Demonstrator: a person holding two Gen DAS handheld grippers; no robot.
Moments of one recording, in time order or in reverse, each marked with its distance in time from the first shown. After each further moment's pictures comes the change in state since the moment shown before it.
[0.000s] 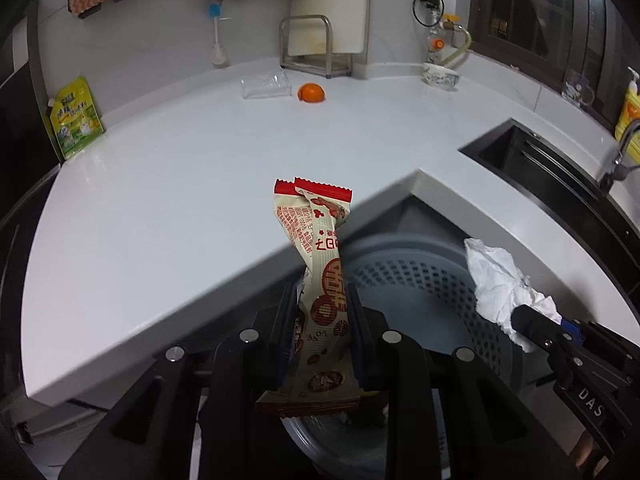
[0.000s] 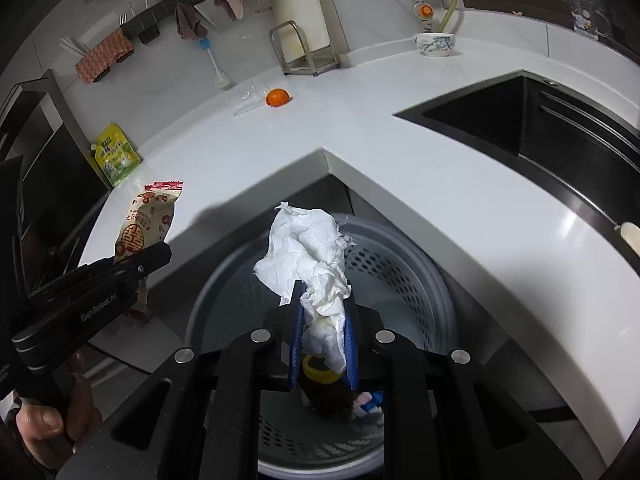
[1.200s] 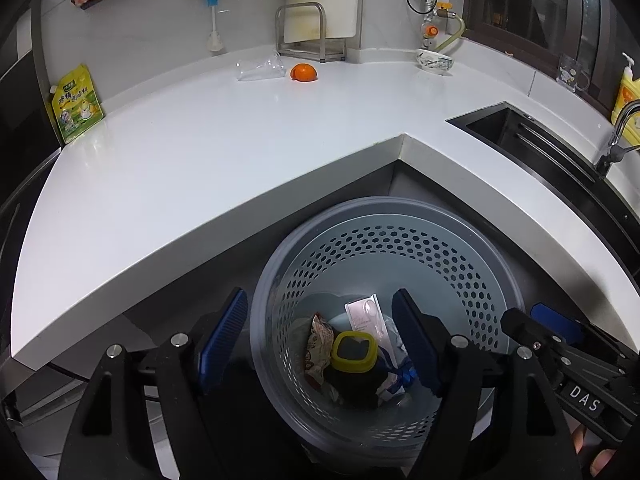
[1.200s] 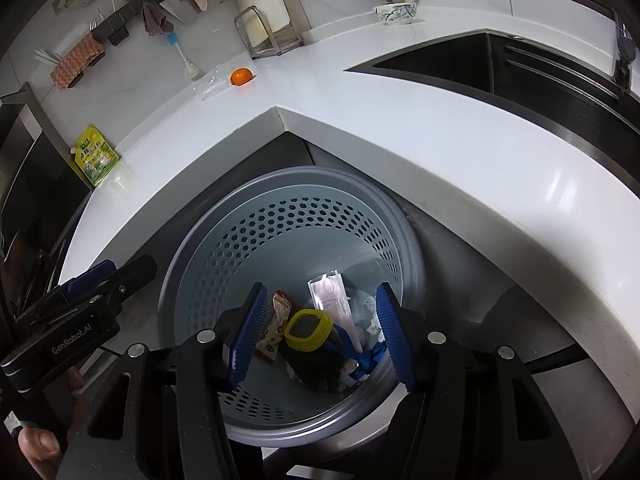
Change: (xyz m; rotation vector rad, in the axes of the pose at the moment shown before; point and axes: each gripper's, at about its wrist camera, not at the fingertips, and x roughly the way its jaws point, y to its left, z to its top) left arm -0.003 -0.013 -0.030 -0.004 0.019 0.008; right arm 0.002 -0.028 -0.031 0.080 0.039 -0.039
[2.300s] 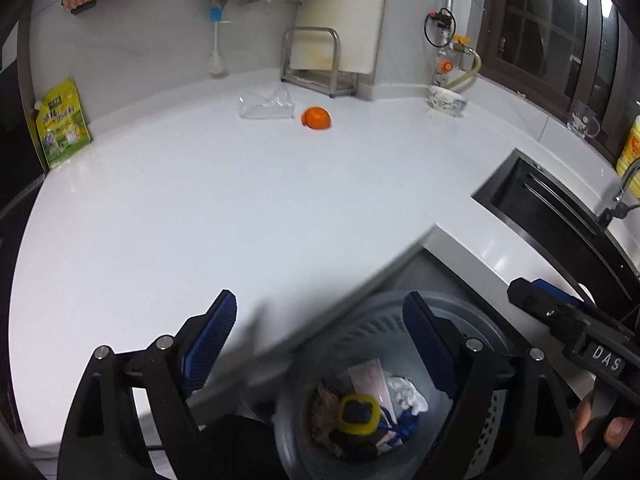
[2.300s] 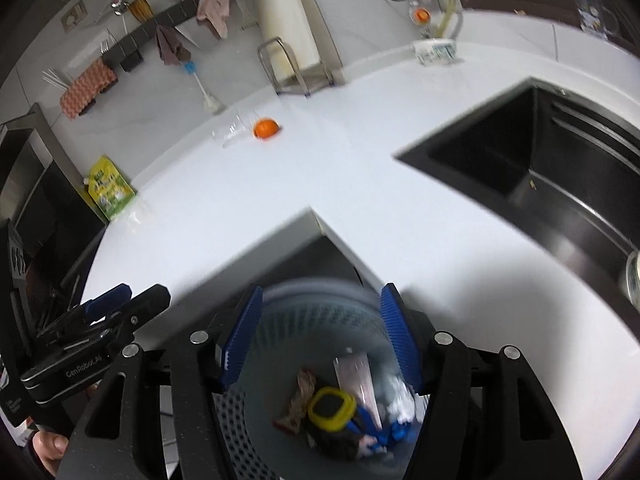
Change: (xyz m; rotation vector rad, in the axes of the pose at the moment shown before) left arm 0.025 0.042 0.088 -0.041 -0.063 -0.051; right arm 0.022 0.030 0.114 -0.045 -0.095 0.088
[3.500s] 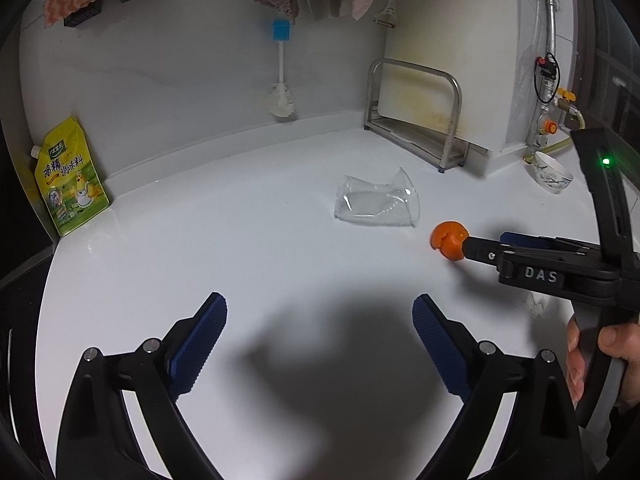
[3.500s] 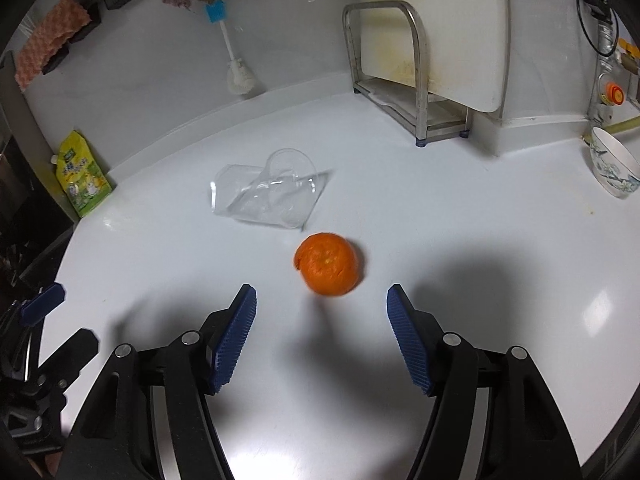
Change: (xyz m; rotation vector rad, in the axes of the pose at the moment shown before) left arm 0.105 0.101 0.162 -0.068 -0.057 0.165; right arm 0.245 0.096 0.220 -0.308 0.184 0.024
